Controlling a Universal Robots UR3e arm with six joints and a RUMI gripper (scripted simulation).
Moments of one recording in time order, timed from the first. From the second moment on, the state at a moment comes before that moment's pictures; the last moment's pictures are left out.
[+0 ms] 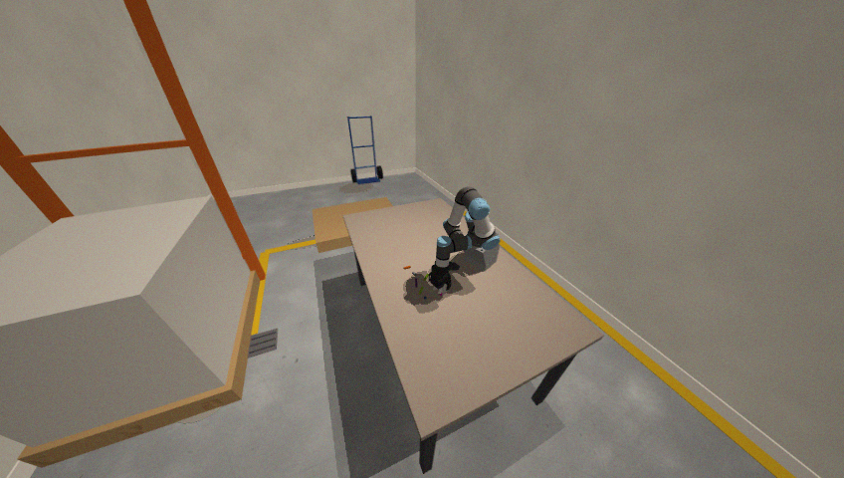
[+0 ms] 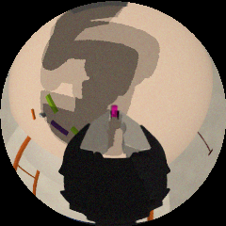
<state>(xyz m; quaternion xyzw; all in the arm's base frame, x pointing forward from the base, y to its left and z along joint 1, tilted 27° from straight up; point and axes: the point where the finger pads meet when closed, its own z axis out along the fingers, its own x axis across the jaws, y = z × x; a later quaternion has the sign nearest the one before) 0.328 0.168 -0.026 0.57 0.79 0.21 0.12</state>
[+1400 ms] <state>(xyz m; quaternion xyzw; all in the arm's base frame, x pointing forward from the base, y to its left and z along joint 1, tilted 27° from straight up) 0.325 0.167 -0.020 0.57 0.79 0.21 0.12</state>
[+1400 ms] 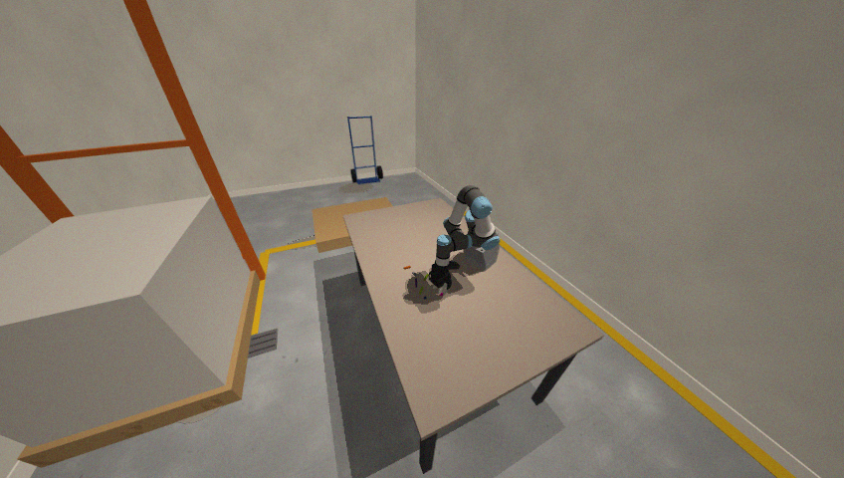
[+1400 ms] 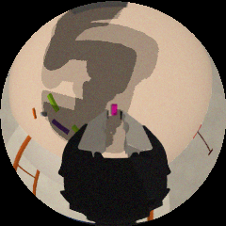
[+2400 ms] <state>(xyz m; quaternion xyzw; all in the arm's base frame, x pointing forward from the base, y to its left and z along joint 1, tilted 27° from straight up) 0.307 0.159 0.018 0.57 0.79 0.21 0.12</state>
